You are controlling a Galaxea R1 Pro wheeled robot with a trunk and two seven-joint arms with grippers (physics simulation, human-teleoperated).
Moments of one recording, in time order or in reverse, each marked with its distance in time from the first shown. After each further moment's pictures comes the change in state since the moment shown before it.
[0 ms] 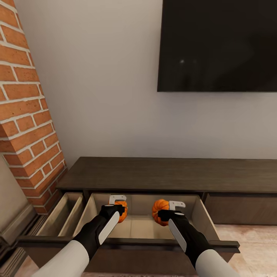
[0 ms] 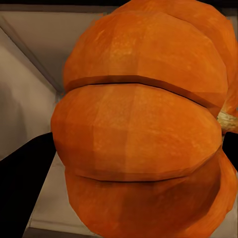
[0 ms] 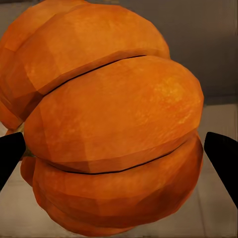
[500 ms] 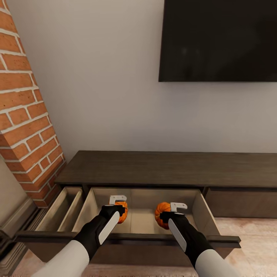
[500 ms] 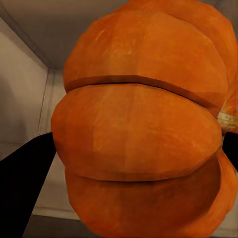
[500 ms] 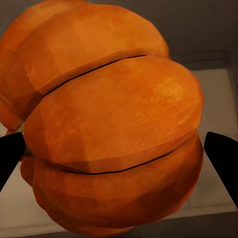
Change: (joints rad) left arm 0.000 -0.001 0.001 0.000 0.002 0.016 -0.005; right arm 0.000 0.001 -0.002 -0.003 -0.008 0.057 -0.075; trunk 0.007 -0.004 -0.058
